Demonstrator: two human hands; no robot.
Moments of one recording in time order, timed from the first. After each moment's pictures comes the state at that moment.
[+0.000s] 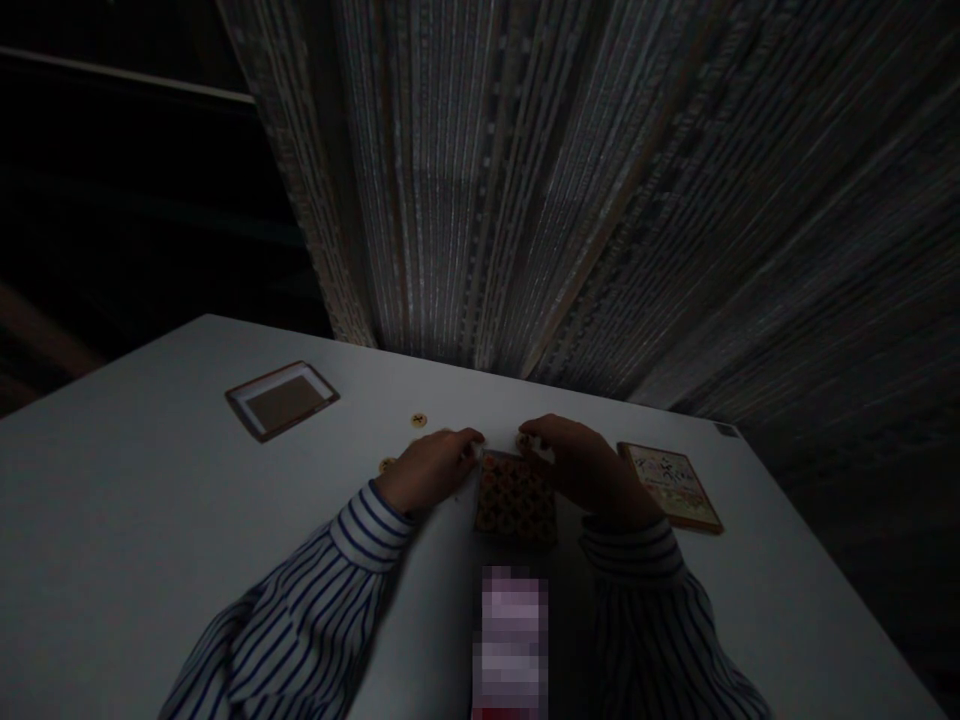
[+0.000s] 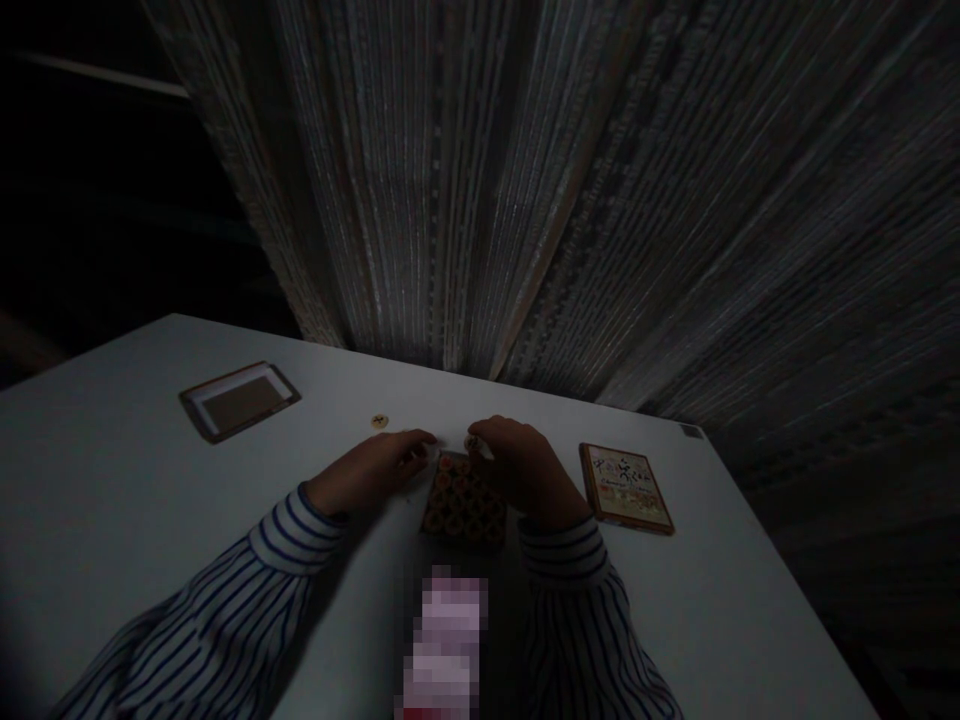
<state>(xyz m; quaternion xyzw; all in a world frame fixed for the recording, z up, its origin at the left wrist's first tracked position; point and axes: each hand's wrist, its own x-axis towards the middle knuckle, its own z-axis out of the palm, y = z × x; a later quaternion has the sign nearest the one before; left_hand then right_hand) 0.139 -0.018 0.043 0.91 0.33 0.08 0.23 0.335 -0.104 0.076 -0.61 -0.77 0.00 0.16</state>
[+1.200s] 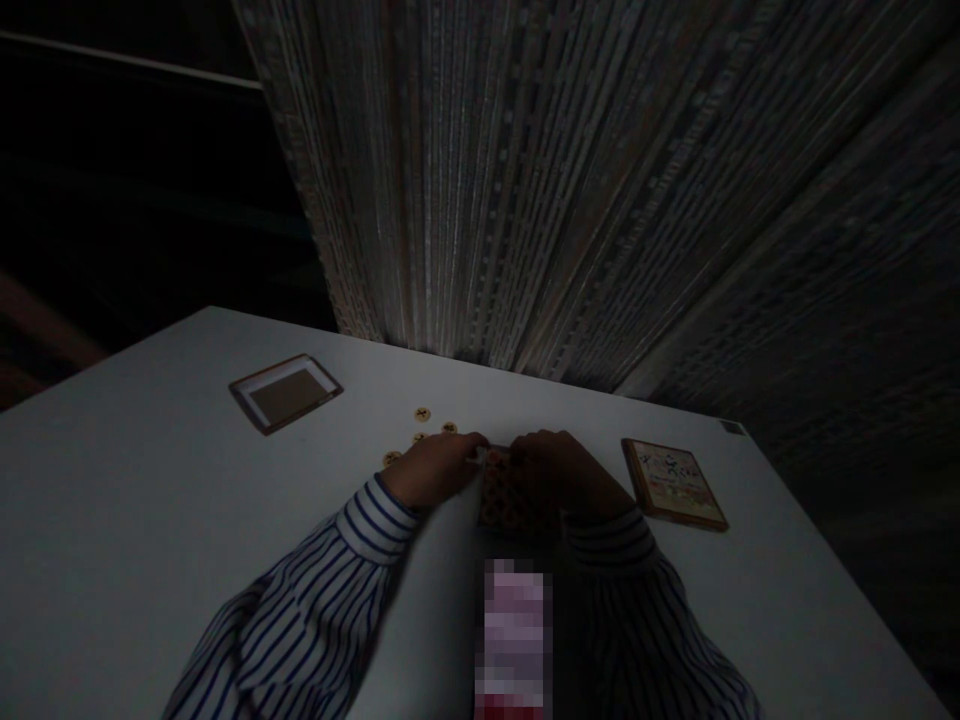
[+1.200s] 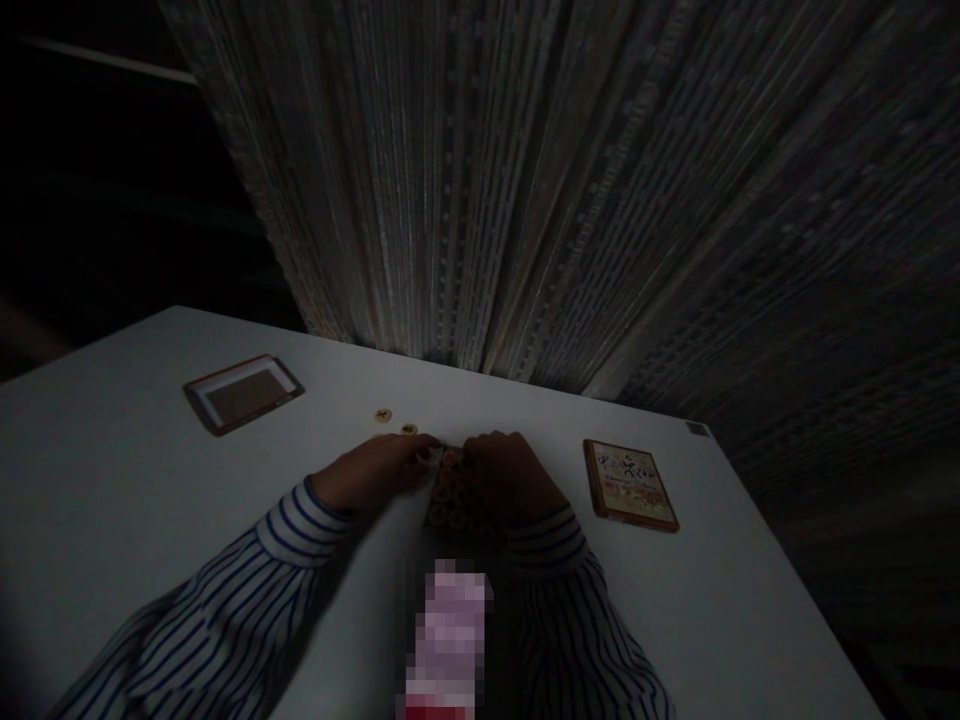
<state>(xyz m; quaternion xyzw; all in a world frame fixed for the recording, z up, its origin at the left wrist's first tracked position) 0.136 -0.024 0.052 0.92 0.31 0.02 0.23 0.314 -0.094 0.067 -0.64 -0.76 0.06 -0.07</state>
